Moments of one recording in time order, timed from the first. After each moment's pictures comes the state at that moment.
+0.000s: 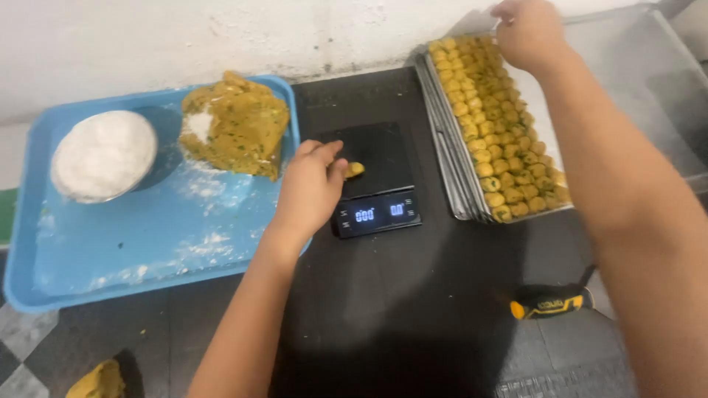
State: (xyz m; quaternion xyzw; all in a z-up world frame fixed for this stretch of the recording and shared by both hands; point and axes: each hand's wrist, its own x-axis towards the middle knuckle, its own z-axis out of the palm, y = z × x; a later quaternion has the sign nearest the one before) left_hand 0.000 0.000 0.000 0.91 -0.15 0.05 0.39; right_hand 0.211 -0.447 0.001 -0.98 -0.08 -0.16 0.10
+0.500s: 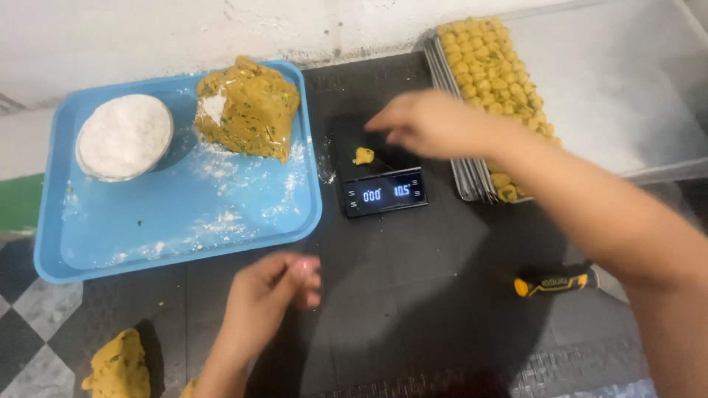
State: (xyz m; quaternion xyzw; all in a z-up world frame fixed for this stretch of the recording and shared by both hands) left_hand -0.181 0.072 0.055 0.75 0.17 -0.20 0.61; right_hand 0.021 -0.240 0.085 -0.88 -0.43 0.04 0.21
